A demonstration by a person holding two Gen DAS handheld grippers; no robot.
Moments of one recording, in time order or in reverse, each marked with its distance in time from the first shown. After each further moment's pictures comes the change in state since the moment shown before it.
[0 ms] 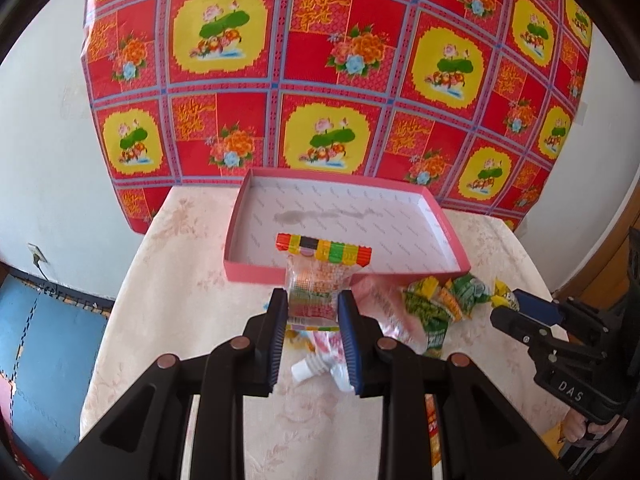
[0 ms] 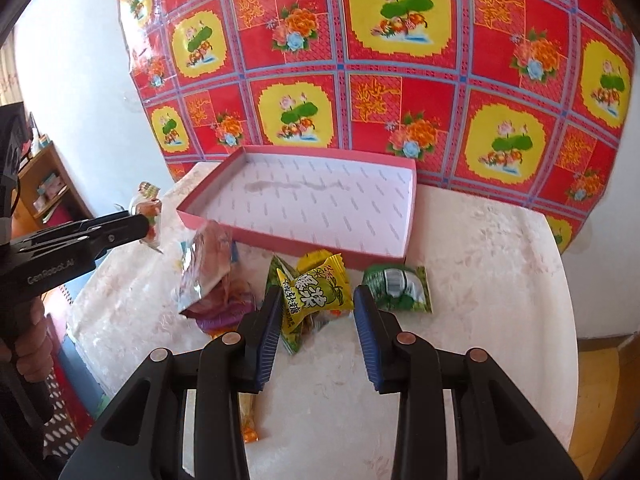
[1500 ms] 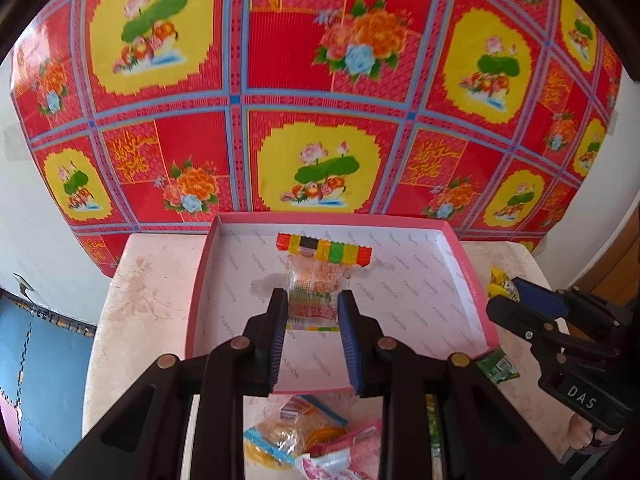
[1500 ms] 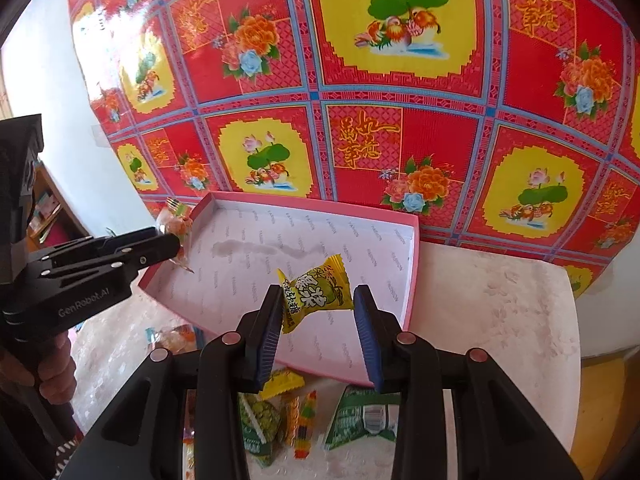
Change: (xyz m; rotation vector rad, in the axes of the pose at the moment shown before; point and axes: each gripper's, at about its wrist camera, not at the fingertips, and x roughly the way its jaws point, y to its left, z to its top) left arm 0.092 -0.008 0.073 0.035 0.056 -0.004; right arm 0.068 -0.027 0.079 0.043 0.018 0.008
